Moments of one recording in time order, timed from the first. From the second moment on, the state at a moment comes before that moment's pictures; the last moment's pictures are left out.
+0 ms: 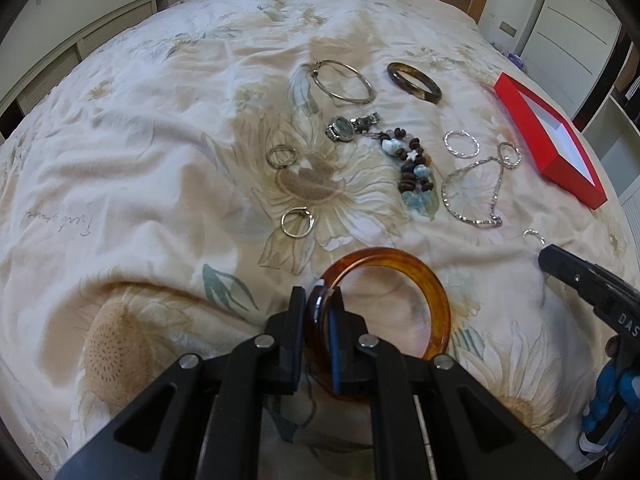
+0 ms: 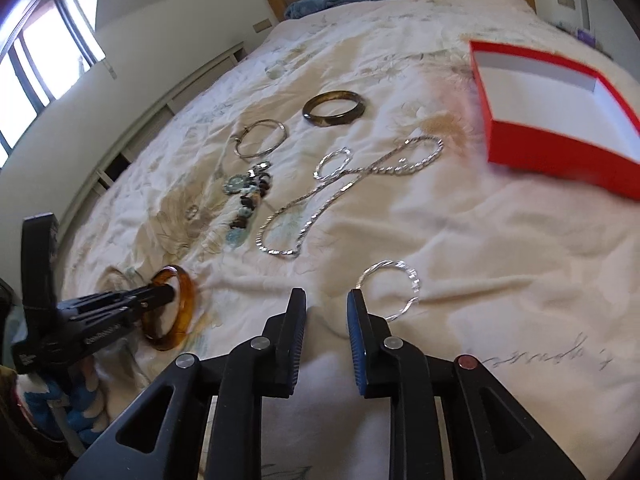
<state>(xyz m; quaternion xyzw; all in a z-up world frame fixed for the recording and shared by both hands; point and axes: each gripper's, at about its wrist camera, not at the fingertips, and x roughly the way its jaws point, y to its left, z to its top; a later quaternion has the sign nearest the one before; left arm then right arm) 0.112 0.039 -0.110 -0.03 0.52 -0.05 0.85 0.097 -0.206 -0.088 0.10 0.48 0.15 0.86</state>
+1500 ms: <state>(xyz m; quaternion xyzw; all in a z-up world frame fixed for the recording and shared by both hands) 0.086 0.021 -0.063 -0.03 0.48 -0.06 0.88 0.065 -0.226 -0.057 0.16 0.47 0.24 0.83</state>
